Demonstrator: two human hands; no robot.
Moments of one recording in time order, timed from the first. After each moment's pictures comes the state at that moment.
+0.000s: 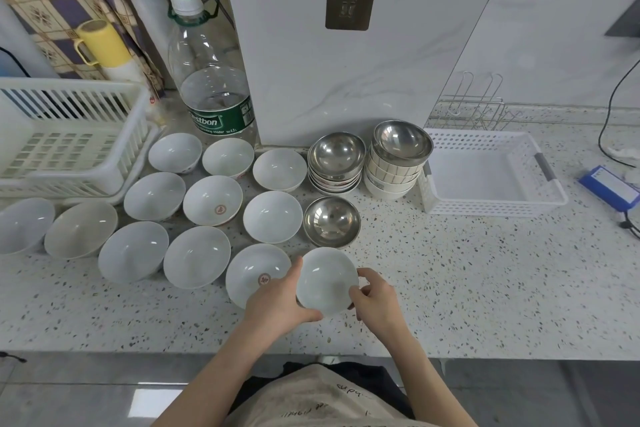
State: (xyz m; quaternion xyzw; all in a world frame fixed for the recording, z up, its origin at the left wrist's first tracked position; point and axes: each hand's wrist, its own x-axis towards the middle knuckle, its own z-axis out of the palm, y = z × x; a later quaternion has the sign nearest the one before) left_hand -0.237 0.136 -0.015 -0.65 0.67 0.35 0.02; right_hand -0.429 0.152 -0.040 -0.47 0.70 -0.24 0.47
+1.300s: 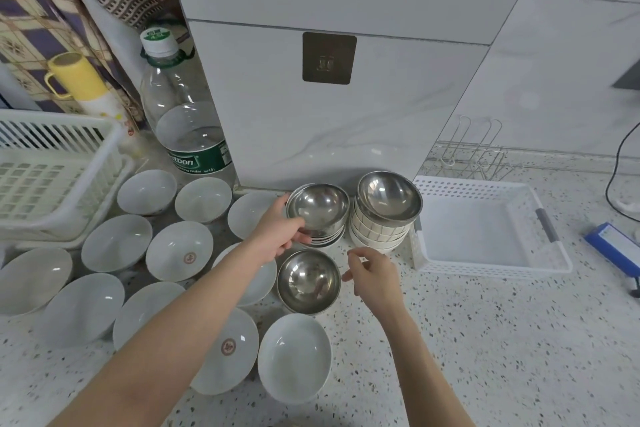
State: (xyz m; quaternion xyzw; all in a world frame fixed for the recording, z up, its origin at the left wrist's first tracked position) left_hand -0.285 -0.066 0.031 -0.68 0.41 0.56 -0.23; right_hand -0.466 0.017 0.009 -0.46 0.70 -0.30 0.45
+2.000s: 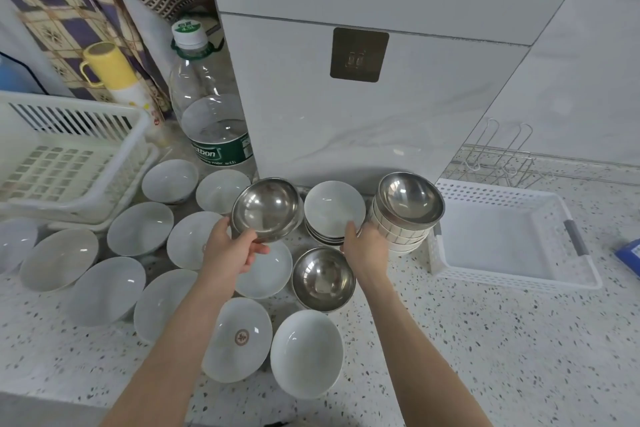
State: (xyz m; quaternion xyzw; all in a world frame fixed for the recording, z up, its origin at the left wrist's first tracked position) left_hand -0.215 -0.001 0.038 -0.70 0.27 0.50 -0.44; right_hand -0.420 -0.034 0.008 -0.49 0.75 -0.26 0.35
